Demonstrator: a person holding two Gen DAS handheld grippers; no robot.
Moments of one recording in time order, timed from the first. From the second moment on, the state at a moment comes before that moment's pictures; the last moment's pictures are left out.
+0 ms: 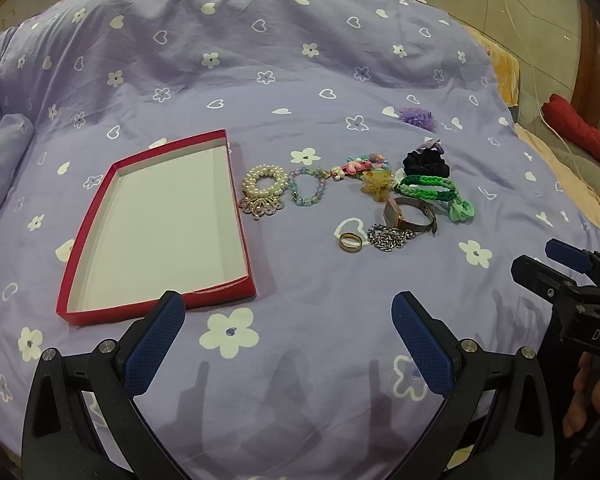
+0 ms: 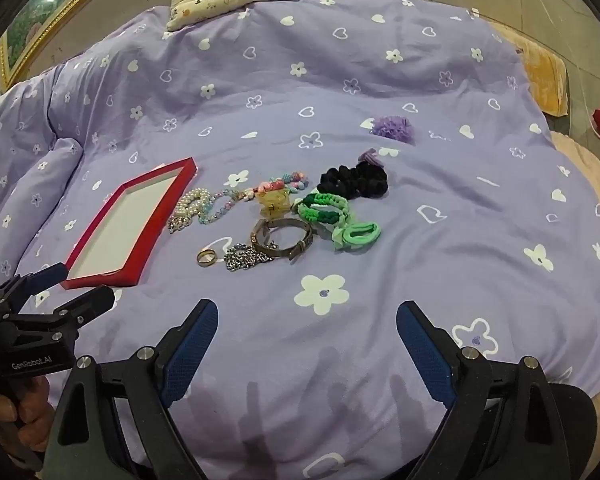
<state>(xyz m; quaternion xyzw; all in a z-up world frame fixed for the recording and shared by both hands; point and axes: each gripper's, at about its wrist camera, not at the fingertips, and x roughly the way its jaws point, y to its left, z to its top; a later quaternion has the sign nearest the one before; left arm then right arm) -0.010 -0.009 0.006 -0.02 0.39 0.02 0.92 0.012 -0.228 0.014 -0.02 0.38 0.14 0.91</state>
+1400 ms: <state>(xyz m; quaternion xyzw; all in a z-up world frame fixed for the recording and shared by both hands) -0.014 -0.011 0.010 -0.02 0.37 0.02 0.93 0.007 -0.226 0.017 -0.01 0.37 0.14 0.92</state>
